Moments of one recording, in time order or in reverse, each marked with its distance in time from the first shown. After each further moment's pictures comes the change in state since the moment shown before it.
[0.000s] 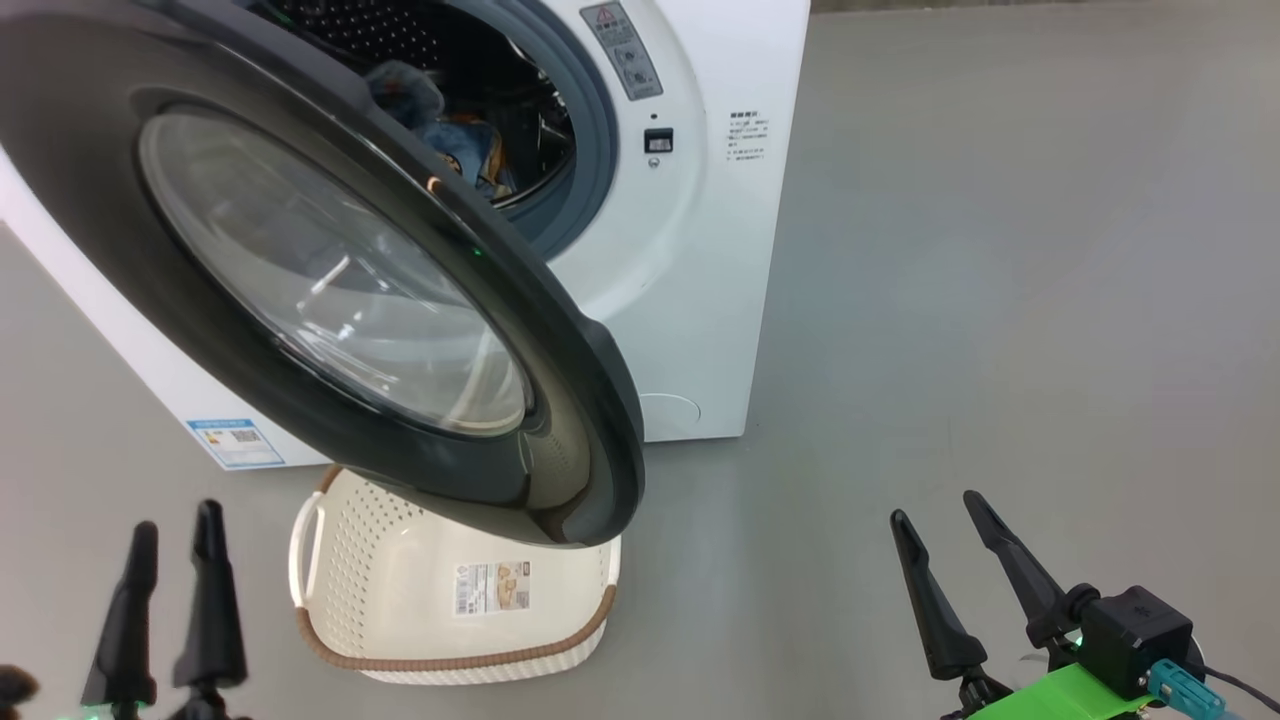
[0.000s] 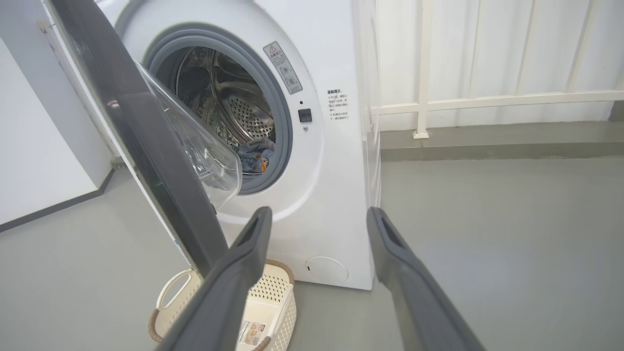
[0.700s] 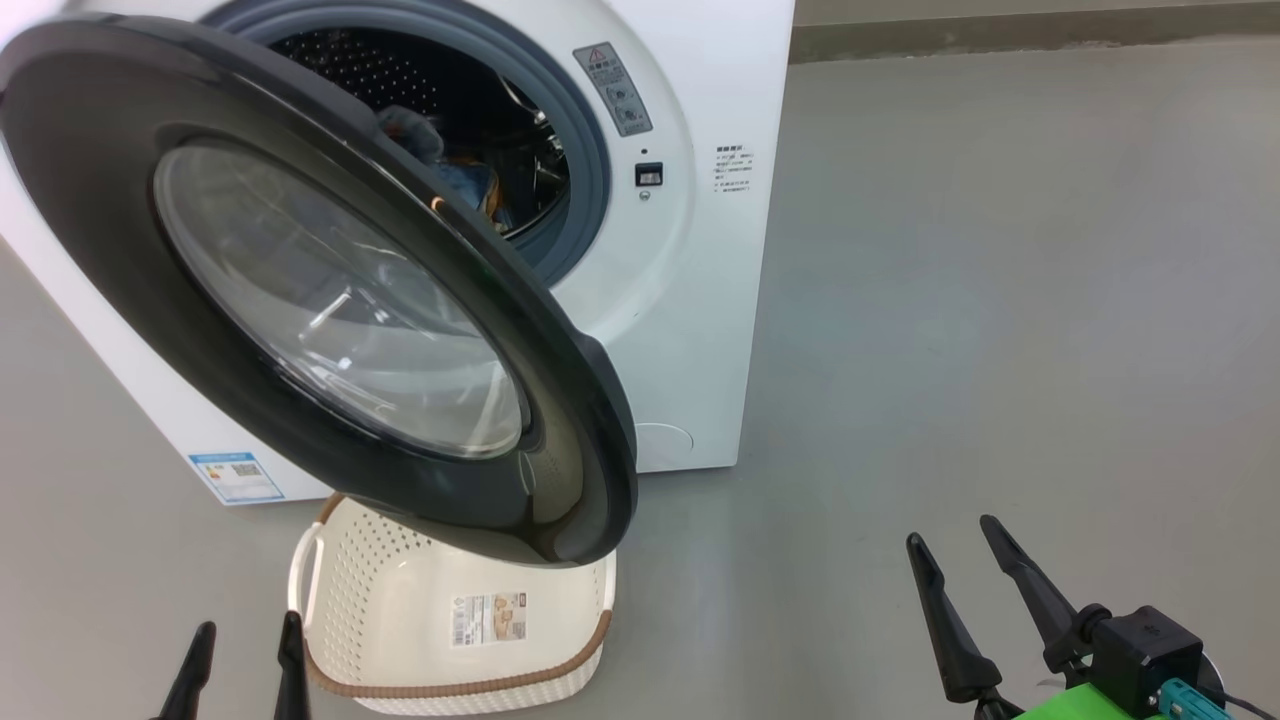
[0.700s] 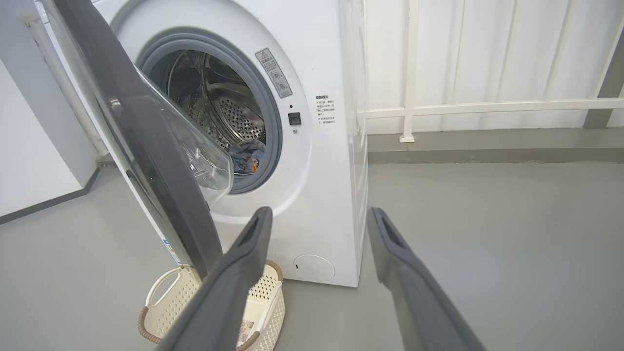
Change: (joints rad) left arm 0.096 0.061 -0.127 0.119 0.386 0.144 -0.043; right arm 0.045 0.003 -0.027 -0.021 -0.021 0.000 0.026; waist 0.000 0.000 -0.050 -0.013
